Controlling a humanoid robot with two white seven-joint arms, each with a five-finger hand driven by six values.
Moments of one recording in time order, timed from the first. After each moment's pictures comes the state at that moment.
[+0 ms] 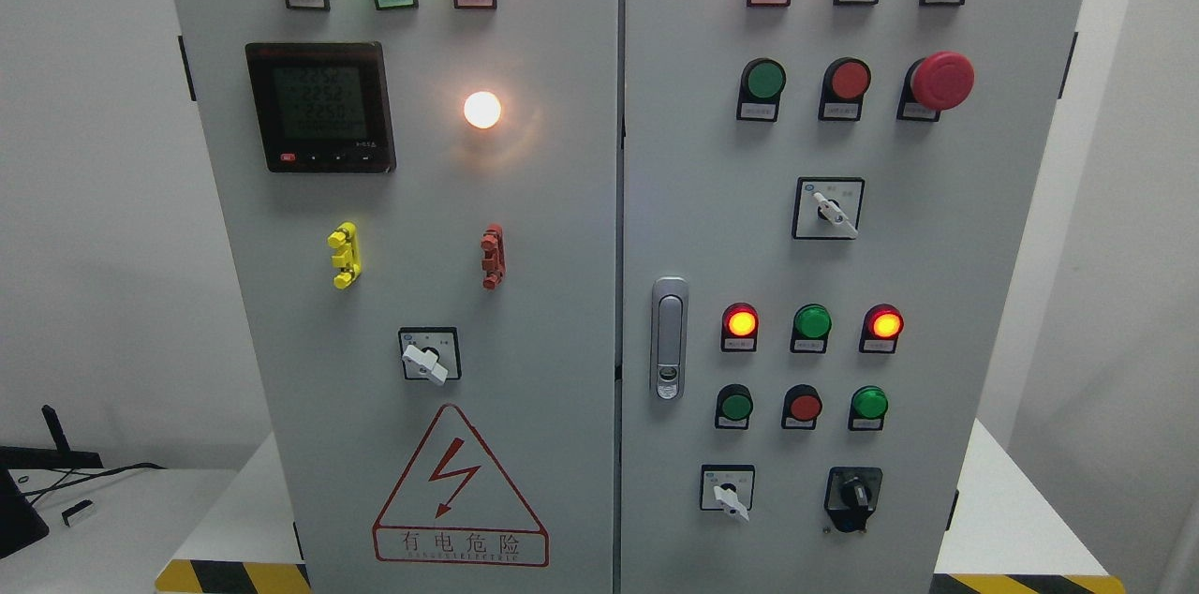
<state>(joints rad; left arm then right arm) -0.04 -0.09 0.08 0.06 0.00 -0.16 0.05 0.97 -0.21 -0.35 -2.02 -0.36 -0.37 0.06</state>
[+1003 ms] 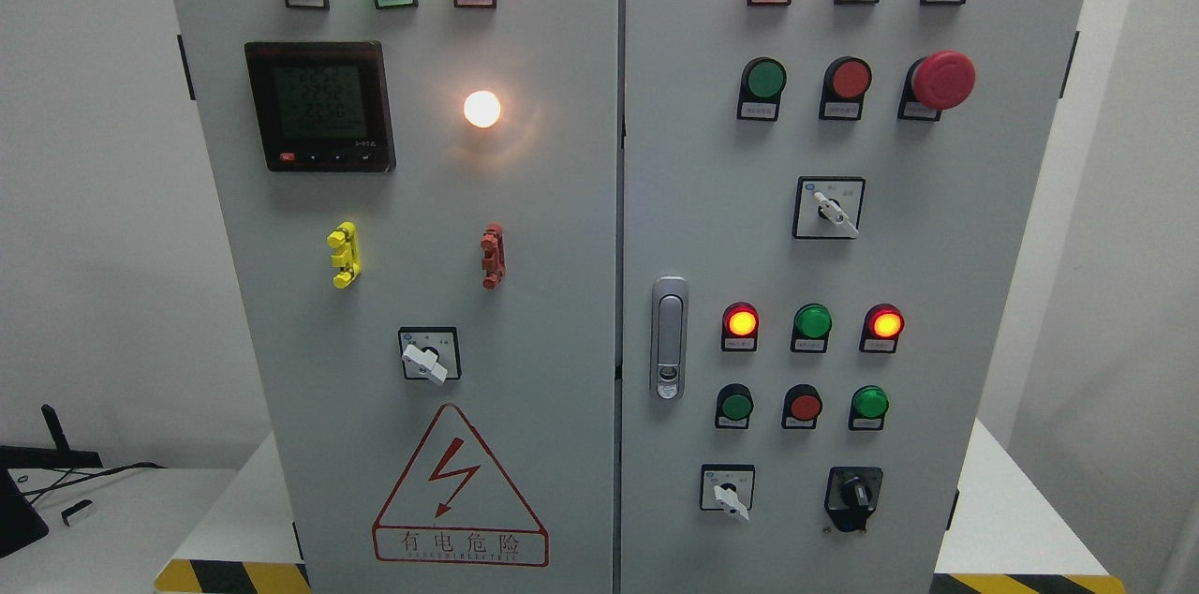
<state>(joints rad) -0.04 -0.09 0.08 0.06 0.00 -0.16 0.05 0.52 -0.22 -0.29 -2.07 -0.36 0.00 0.03</state>
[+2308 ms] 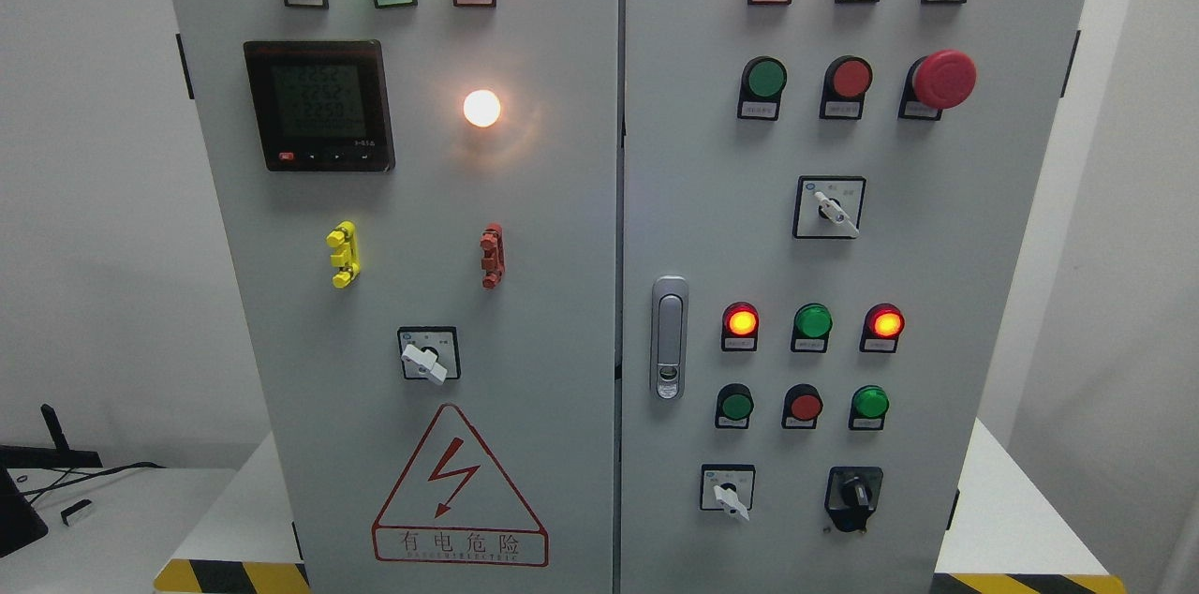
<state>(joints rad) -0.04 -0.09 0.08 0.06 0.00 -0.16 0.05 0.19 -0.22 -0.13 -1.98 -0.23 0.13 -0.07</state>
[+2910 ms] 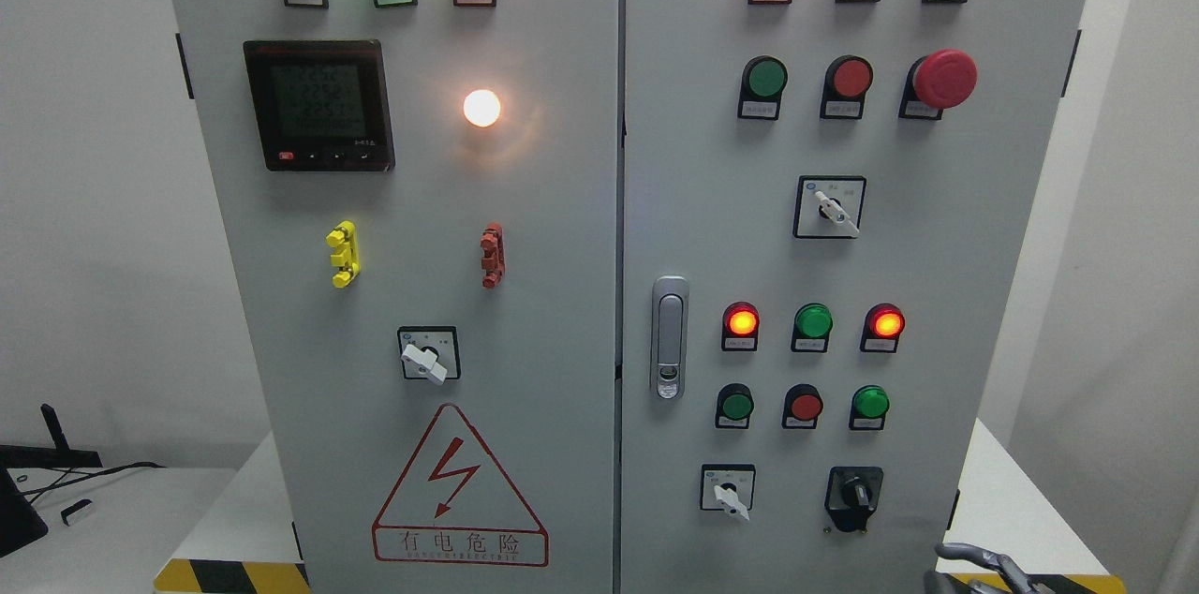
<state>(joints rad) -0.04 -0.09 0.08 0.06 0.00 -0.16 0.05 0.03 -0.21 -0.04 -1.91 -0.20 0.18 -0.11</state>
